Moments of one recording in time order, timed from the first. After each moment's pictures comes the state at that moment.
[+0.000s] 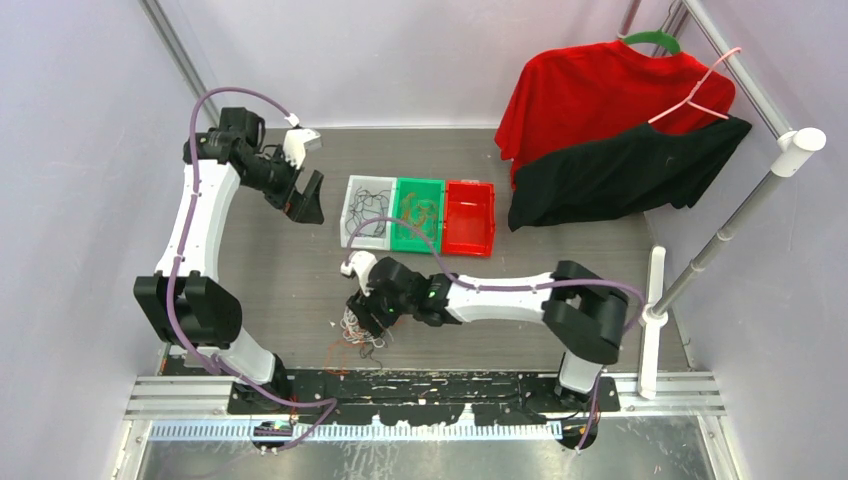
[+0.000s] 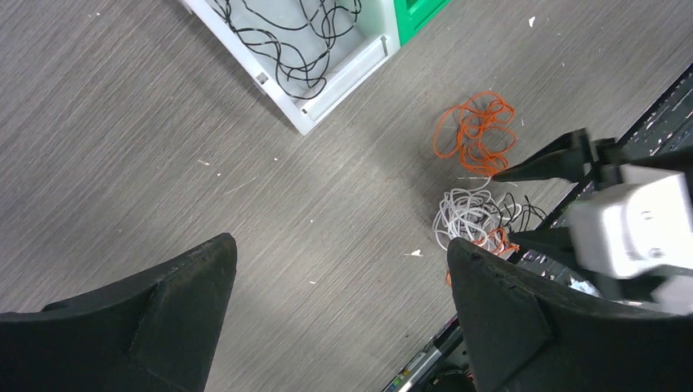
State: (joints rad) left arm 0.00 1.61 1.72 -1.27 0.59 0.61; right arm 1.16 1.67 1.04 -0.02 -0.02 0.20
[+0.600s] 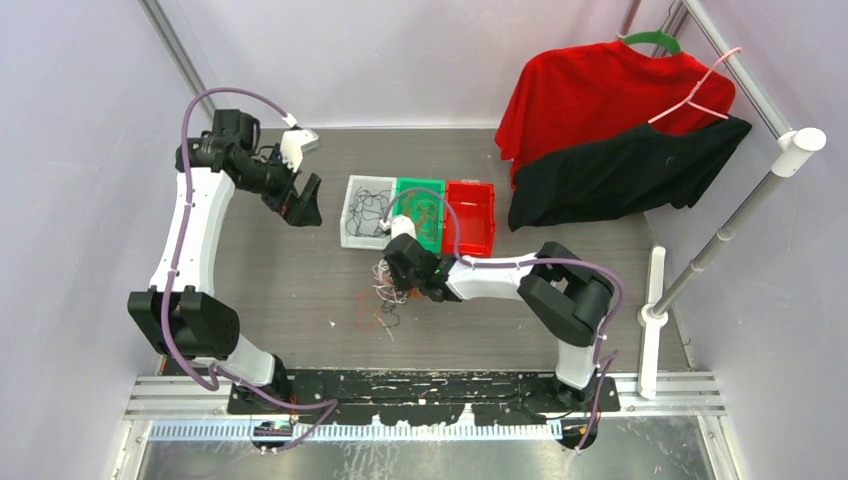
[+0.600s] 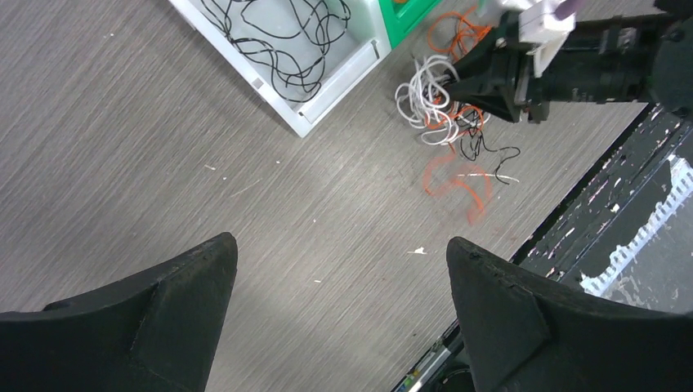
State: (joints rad) left arm 0.00 1.54 1.70 -1.27 0.61 0.64; right arm 0.99 1.85 1.06 0.04 0.25 0.40
